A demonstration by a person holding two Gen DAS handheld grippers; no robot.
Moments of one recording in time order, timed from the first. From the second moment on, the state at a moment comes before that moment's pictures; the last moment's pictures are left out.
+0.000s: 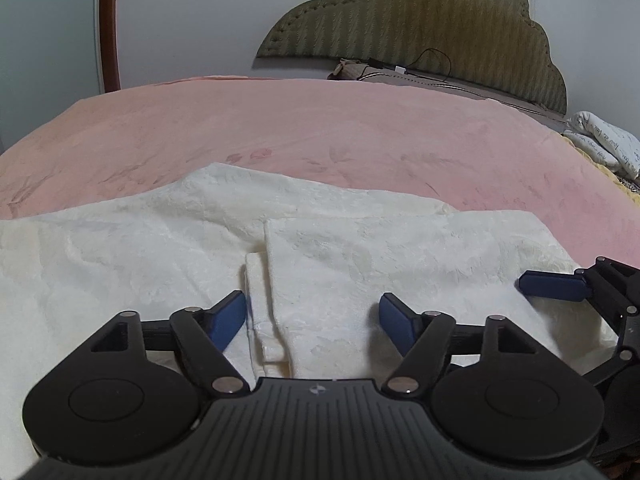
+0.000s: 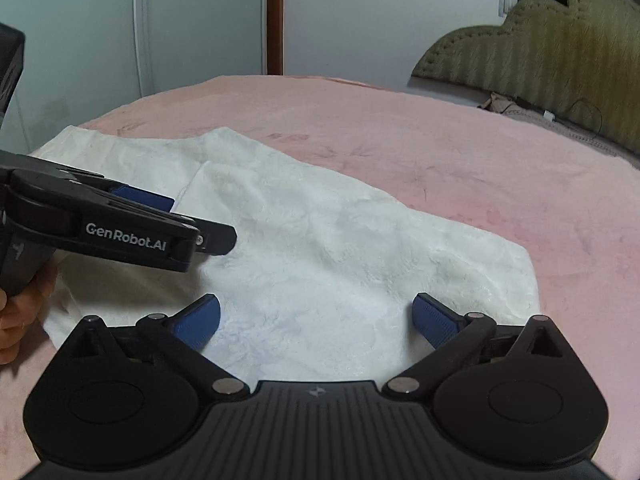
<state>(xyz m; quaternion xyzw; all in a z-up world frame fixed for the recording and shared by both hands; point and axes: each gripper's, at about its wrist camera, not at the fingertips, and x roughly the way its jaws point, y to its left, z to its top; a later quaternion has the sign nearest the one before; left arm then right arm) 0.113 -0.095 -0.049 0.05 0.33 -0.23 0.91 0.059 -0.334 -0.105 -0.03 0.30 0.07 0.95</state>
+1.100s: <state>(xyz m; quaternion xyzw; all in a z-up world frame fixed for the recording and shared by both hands) 0.142 -0.083 -0.032 0.02 0.34 -0.24 0.91 0.082 -0.330 -0.096 0.00 0.33 0.00 0.94</state>
